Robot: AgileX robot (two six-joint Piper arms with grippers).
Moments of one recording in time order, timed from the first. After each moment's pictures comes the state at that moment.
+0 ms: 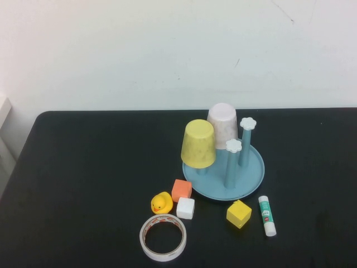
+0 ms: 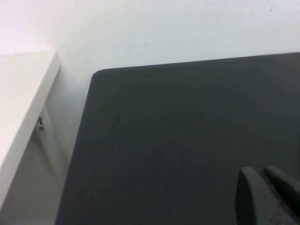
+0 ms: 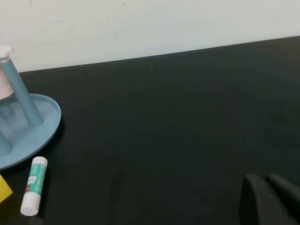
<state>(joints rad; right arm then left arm) -0.06 -0.01 0.02 -0.07 0.39 0.18 -0.12 0.06 0.02 0.01 0.22 -0.03</state>
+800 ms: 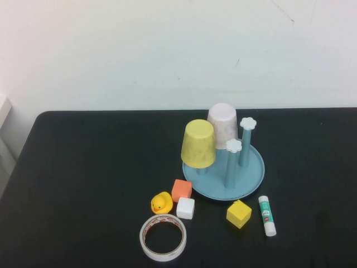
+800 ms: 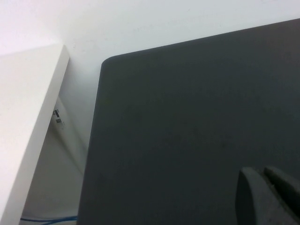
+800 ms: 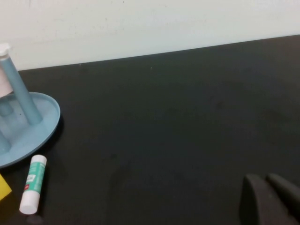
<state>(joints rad) -0.06 -0.01 0.02 -0.07 0.40 0.18 -0.10 -0.01 0.02 0.00 0.35 0.10</state>
